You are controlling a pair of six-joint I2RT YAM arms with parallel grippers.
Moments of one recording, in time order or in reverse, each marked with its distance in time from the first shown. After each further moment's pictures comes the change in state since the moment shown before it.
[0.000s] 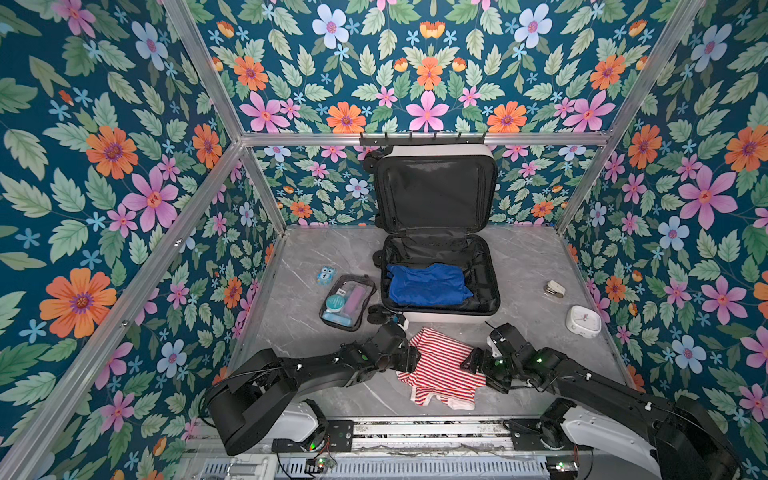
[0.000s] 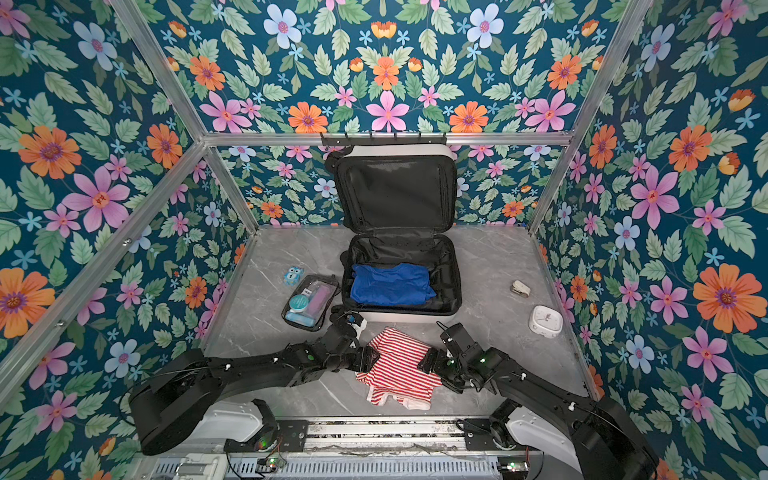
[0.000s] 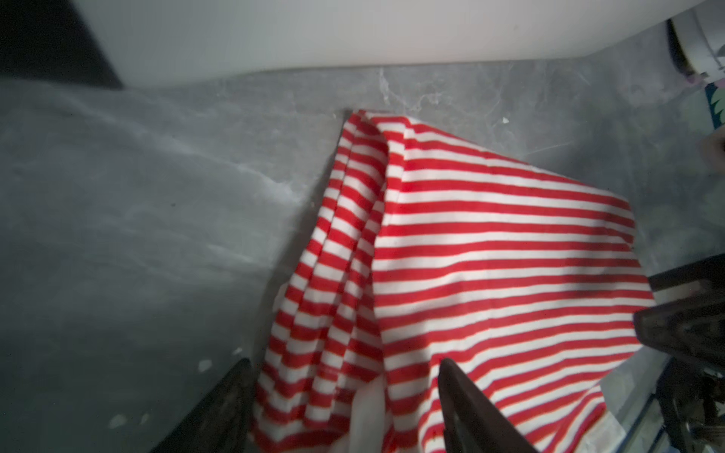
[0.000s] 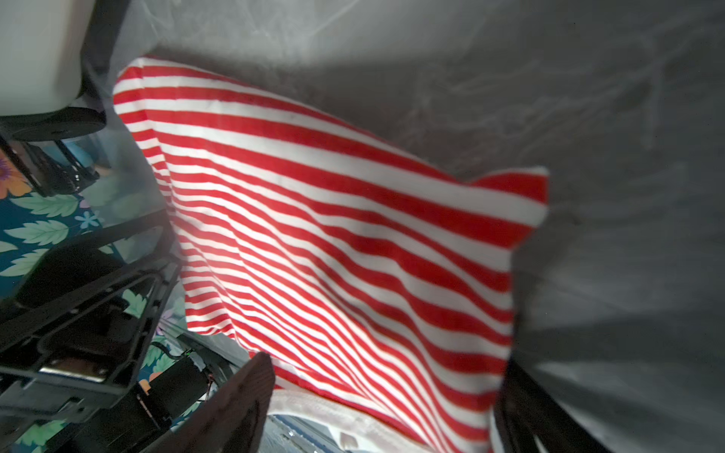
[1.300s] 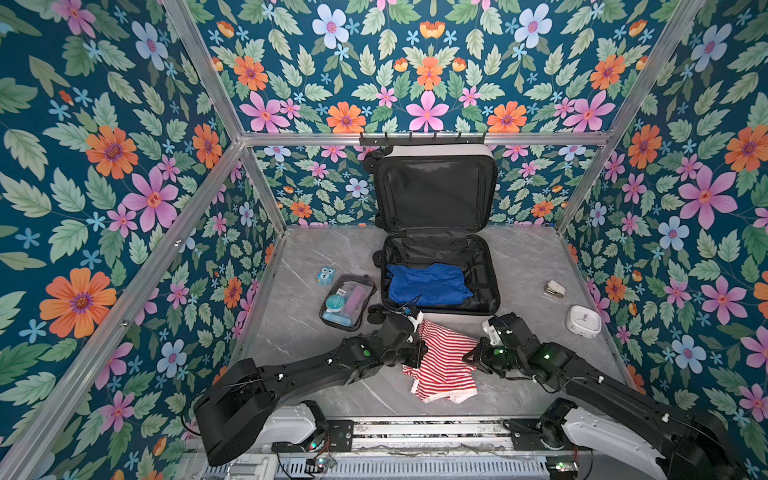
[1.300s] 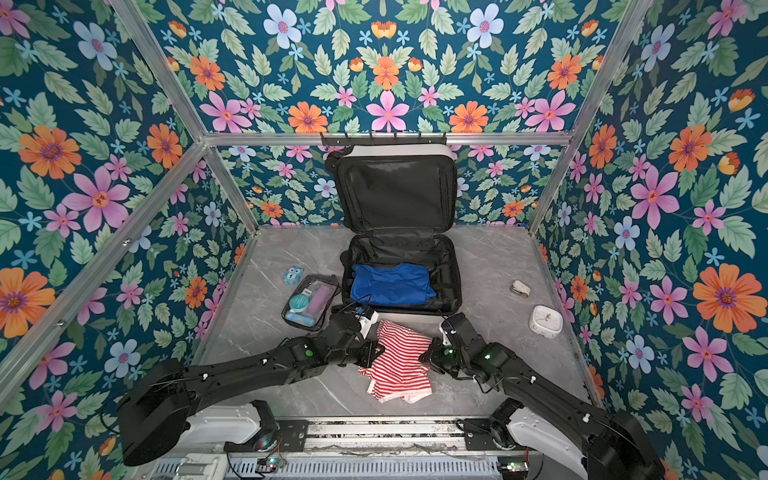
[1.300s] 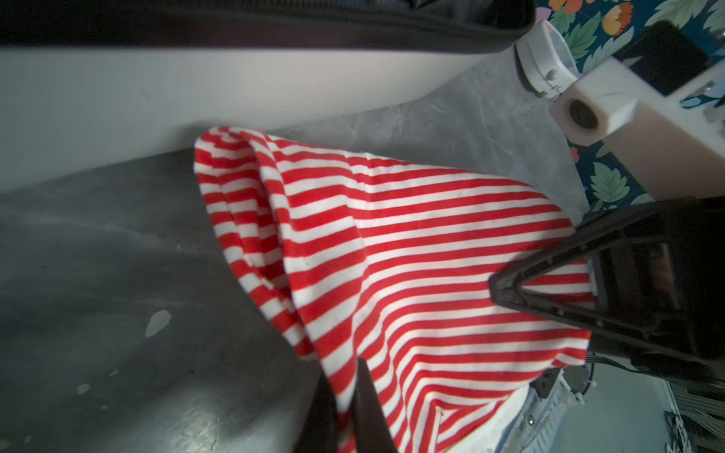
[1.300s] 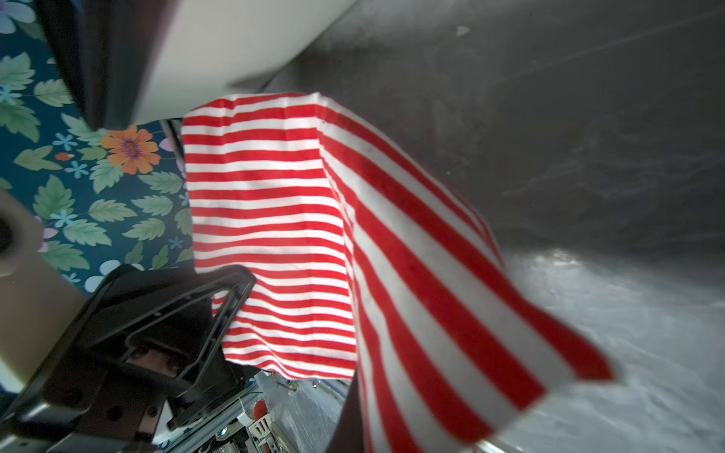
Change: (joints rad) left arm -0.076 -0.119 0.171 -0.170 0.060 -0.017; right arm 0.002 -0.104 0.134 -0.039 -0.046 -0.001
